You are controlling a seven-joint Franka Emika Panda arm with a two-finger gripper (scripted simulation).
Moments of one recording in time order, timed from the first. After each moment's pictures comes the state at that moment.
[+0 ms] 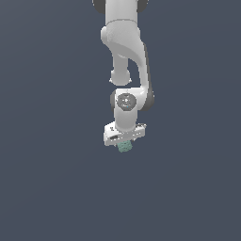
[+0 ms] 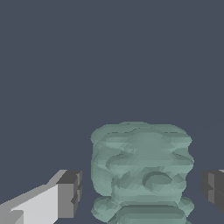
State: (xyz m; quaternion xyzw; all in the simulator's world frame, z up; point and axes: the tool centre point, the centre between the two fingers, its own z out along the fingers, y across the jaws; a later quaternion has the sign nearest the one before) arm -0.004 0.020 0.042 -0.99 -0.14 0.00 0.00
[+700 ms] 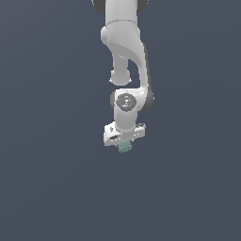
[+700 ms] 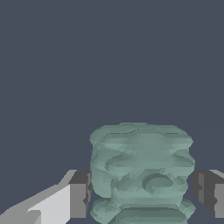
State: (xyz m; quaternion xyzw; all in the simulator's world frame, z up) arm -0.003 0.019 0.040 -0.99 -0.14 0.00 0.00
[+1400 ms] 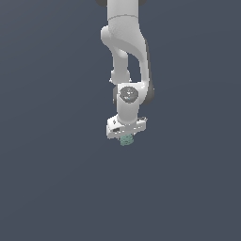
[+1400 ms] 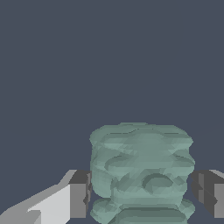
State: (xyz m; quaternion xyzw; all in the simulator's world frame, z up) arm -0.040 0.029 0.043 -0.99 -0.14 0.00 0.00
